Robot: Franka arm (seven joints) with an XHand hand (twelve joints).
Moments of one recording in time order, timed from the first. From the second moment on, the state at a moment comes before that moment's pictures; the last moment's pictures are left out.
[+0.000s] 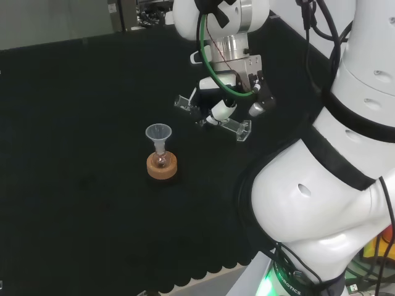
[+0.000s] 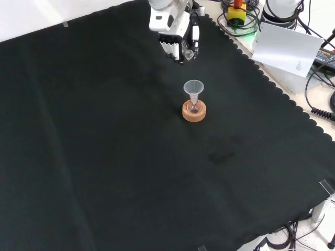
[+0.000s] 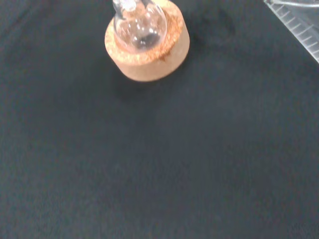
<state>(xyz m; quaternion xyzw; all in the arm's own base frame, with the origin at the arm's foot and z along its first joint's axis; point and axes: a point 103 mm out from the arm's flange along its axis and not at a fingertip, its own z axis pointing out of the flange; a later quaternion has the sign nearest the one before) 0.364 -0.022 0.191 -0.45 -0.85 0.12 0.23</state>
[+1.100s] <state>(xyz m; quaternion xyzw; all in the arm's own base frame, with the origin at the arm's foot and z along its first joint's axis) 0.362 -0.008 0.181 -0.44 -0.83 0.25 0.25</state>
